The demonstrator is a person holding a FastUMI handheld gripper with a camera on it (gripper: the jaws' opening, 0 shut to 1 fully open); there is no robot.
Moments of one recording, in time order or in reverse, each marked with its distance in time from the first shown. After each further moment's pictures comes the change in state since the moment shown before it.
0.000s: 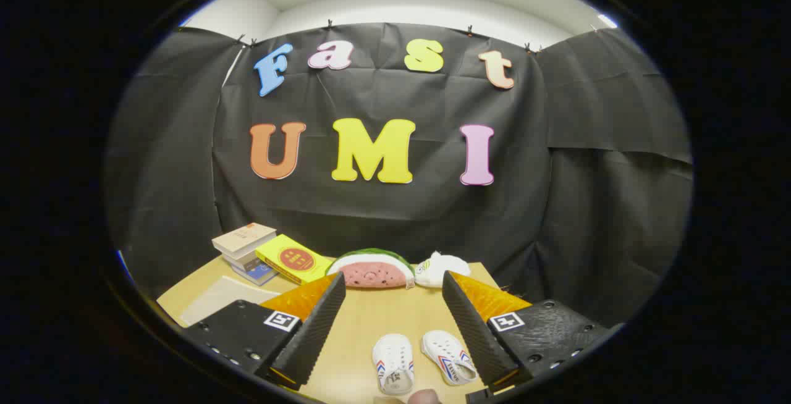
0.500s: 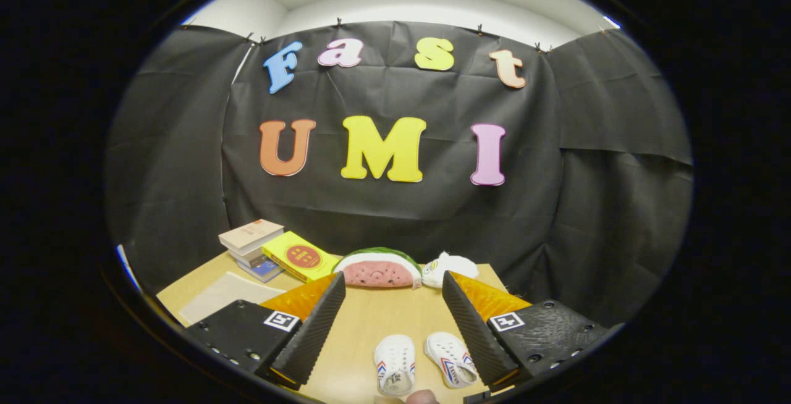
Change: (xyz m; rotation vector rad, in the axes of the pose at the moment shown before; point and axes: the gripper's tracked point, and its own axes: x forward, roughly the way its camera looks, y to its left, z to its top) arm 0.008 0.005 -0.002 -0.023 0.004 0.049
